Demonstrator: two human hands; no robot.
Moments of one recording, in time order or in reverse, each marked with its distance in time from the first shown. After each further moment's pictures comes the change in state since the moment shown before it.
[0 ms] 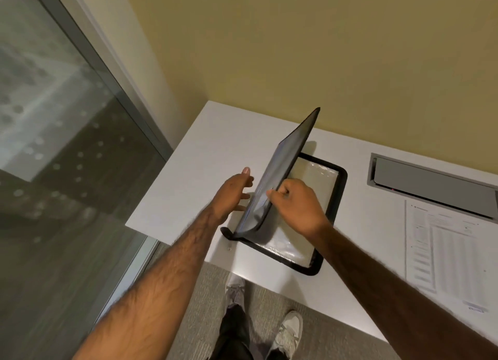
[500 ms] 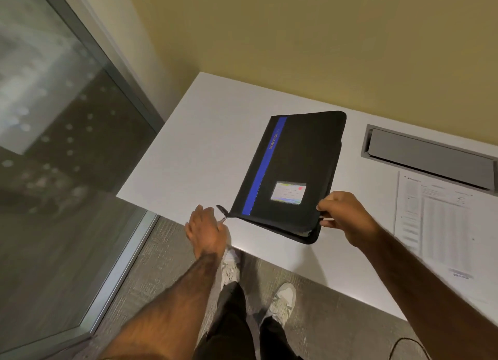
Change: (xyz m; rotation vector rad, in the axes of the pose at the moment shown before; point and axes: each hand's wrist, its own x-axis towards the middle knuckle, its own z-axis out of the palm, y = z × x) left_hand -0.045 -0.197 0.055 0.762 0.689 -0.014; right_hand -0.039 0.140 -0.049 0.320 -0.074 0.564
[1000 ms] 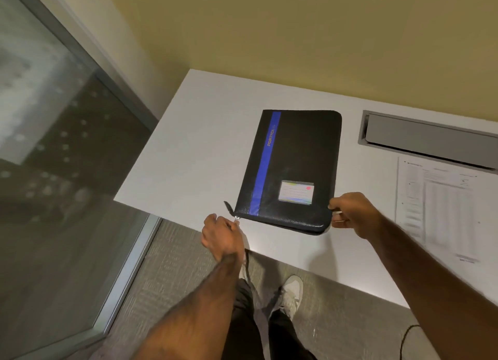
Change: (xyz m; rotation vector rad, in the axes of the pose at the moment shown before) left_hand -0.032 0.045 0.025 -0.054 0.101 -0.197; right_hand 0.038 0.044 -0.024 0.041 0.049 0.222
